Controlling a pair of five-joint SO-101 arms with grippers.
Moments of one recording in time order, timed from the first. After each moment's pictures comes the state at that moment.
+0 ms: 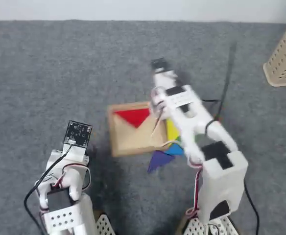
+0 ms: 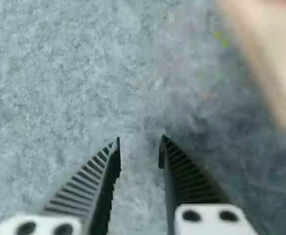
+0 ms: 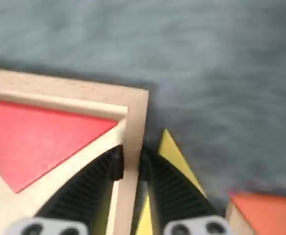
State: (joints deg) left arm -21.3 -103.4 97.3 70.6 -23.1; right arm -20.2 21.2 9.1 50.5 -5.8
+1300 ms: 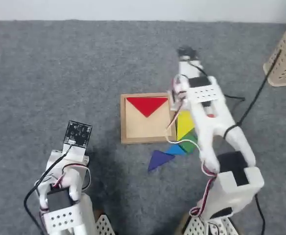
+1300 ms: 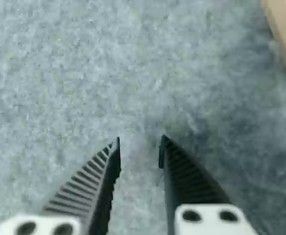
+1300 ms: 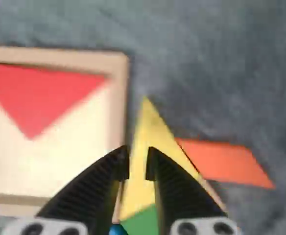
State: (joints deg) left arm -21.3 -103.4 97.3 70.6 -23.1; right arm -14.7 10.3 12.3 61.0 -6.0
